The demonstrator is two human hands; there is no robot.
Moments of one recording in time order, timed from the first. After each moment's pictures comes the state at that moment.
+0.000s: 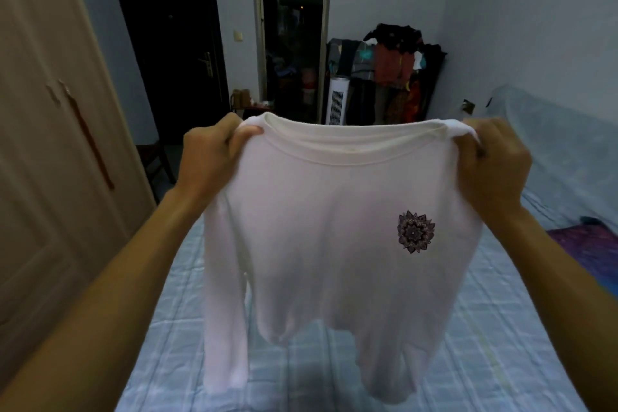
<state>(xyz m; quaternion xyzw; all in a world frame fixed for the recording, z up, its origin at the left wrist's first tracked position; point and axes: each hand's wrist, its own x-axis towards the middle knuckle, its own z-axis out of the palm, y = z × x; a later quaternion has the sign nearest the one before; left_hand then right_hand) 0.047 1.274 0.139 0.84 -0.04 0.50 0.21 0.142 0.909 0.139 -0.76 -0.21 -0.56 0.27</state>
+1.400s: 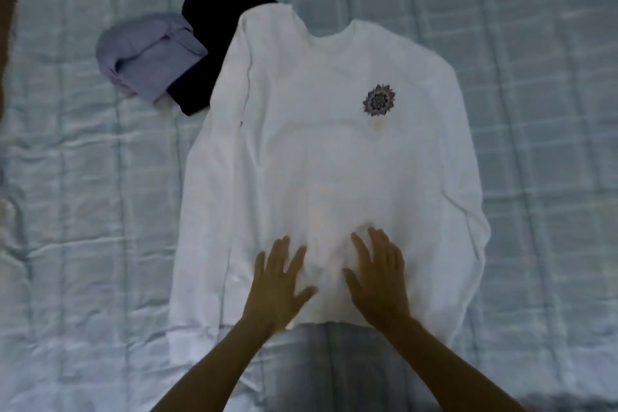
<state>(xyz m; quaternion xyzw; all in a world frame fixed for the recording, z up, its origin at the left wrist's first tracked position) 0.169 1.171 -0.499 0.97 0.01 -0.21 0.15 0.236 0.966 -0.500 -0.96 -0.15 0.19 0.15</state>
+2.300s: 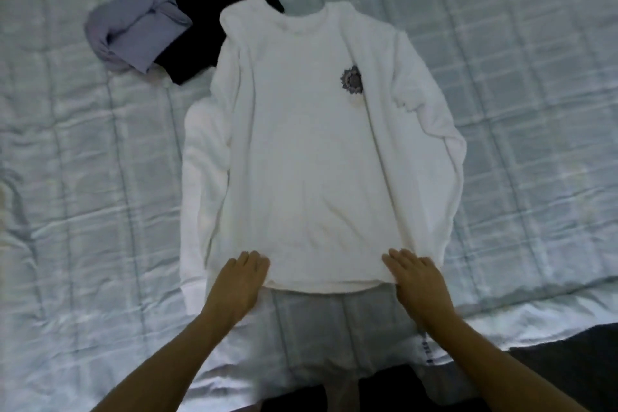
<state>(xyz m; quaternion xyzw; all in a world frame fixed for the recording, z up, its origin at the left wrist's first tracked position) 0.076 1.232 -0.471 0.96 -0.18 -0.24 0.04 0.111 0.884 -0.479 -0.96 -0.23 0.14 0.08</state>
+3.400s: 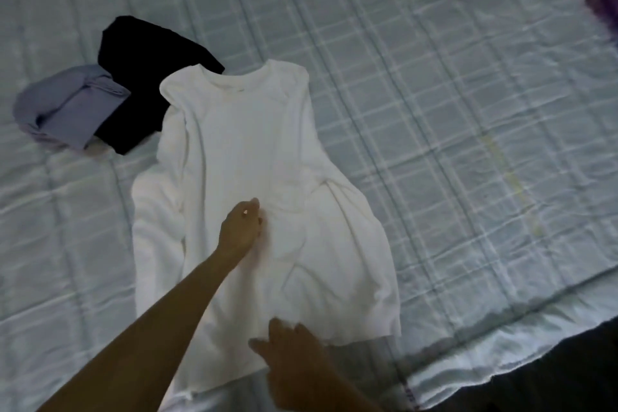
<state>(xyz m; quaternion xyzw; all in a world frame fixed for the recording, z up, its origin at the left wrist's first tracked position) 0.289 1.162 -0.449 0.78 0.32 -0.24 0.48 0.127 1.033 -0.413 -0.85 -0.27 0.41 0.19</state>
